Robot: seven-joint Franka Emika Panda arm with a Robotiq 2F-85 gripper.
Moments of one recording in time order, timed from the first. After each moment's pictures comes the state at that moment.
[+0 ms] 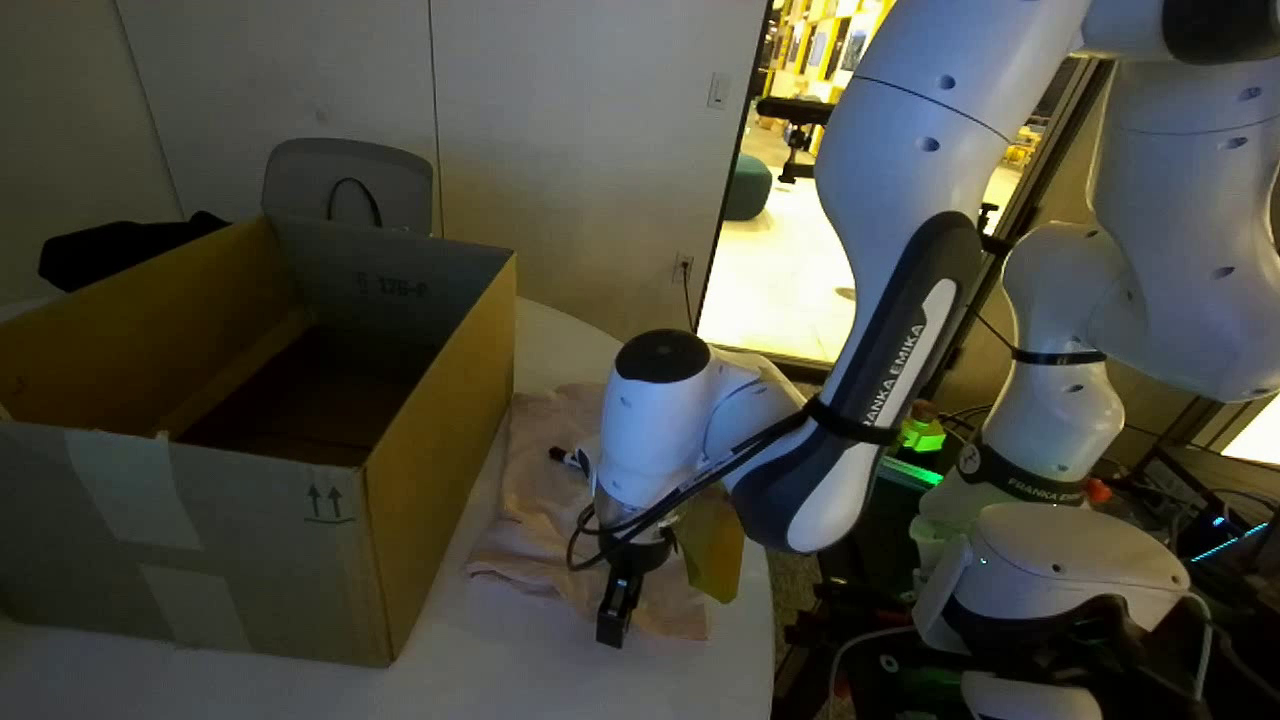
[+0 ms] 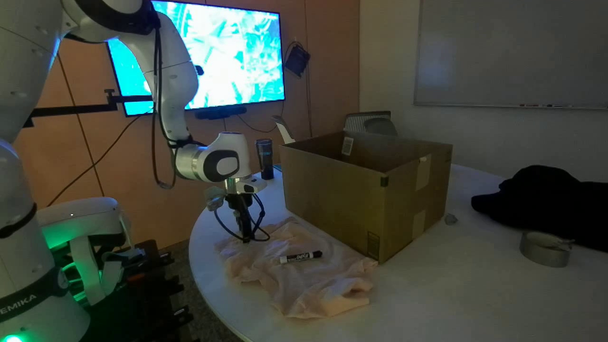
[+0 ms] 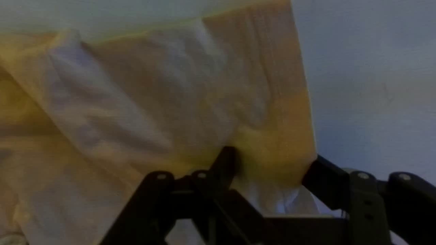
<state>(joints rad) 0.44 0.50 -0.05 -2.39 -0.07 2.85 0.59</state>
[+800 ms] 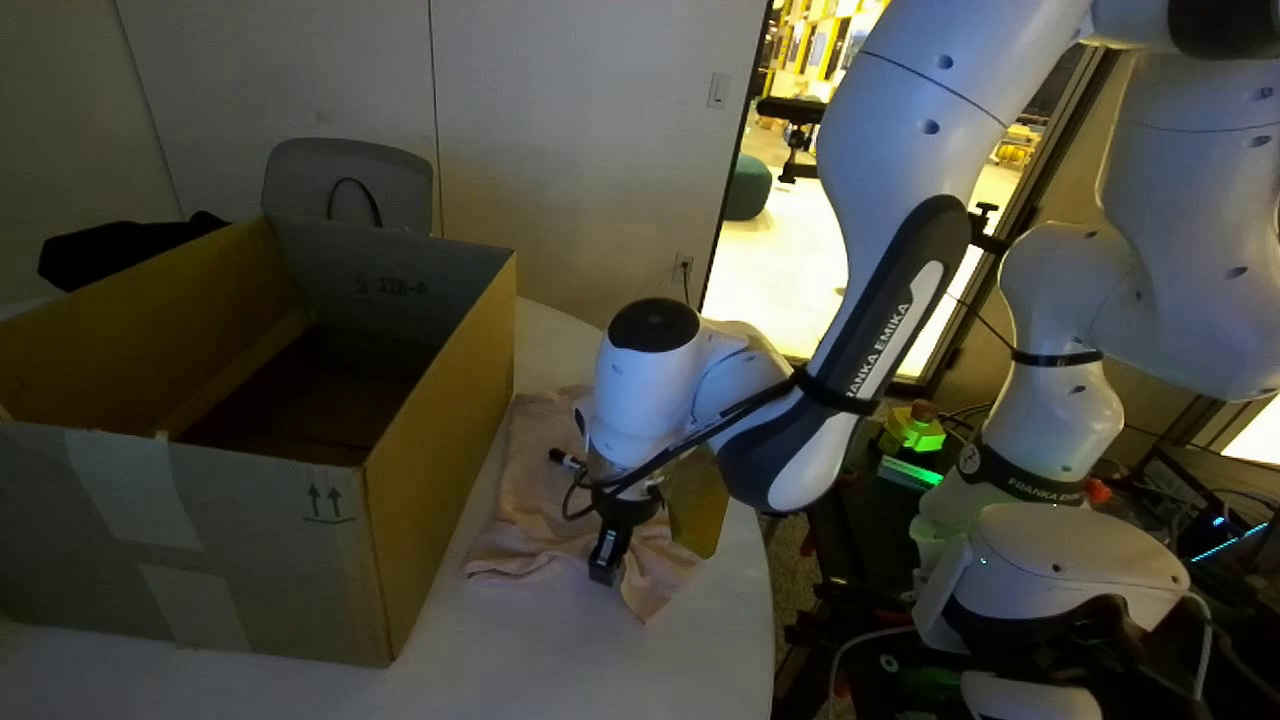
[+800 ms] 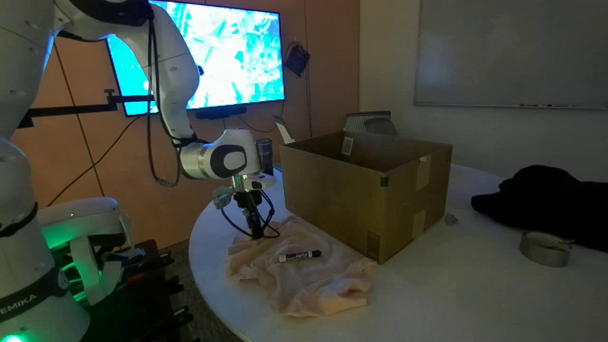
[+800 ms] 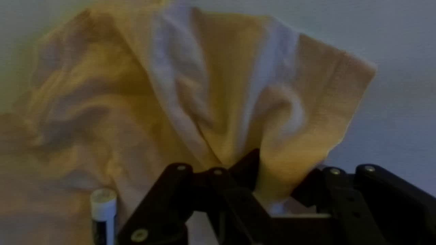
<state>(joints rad) 0.52 0.47 -0.21 -2.39 -0.15 2.82 0.65</state>
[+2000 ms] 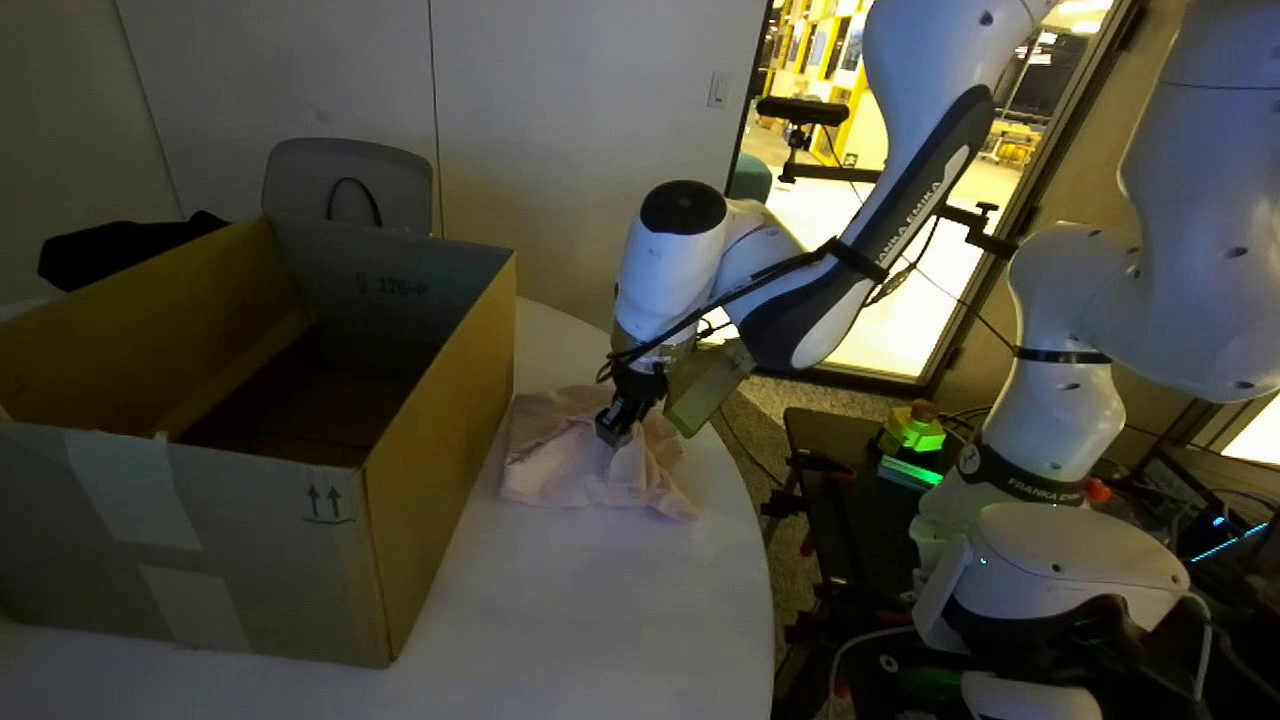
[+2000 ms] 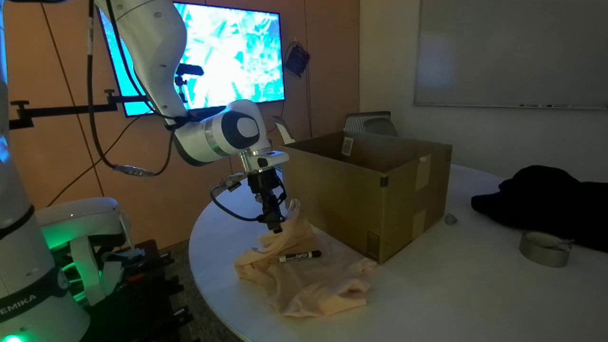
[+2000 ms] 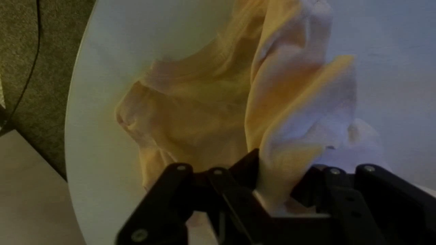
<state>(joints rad) 0.31 0.21 -0.25 -2.47 -0.64 2.65 1.11</state>
